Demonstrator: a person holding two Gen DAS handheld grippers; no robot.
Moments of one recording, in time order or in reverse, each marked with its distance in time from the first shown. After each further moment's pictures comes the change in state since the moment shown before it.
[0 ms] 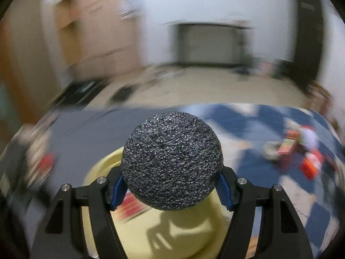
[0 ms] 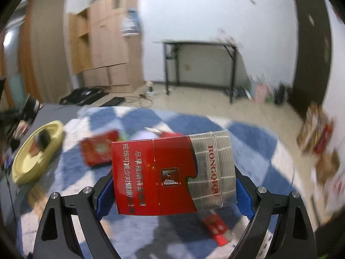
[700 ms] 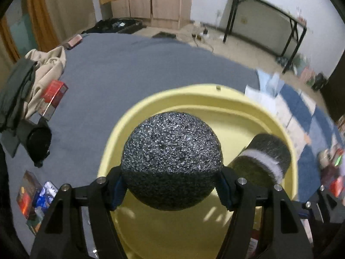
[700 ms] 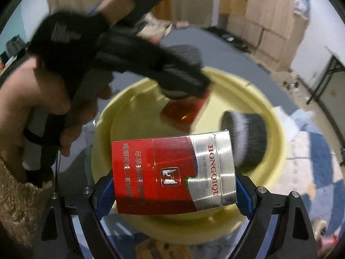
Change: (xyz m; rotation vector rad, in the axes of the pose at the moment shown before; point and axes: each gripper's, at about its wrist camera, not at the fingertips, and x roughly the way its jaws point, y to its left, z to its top) left arm 0.106 0.060 -0.032 -0.193 0.270 0.046; right arm 0.115 0.393 0.012 -0.650 0.366 0.660
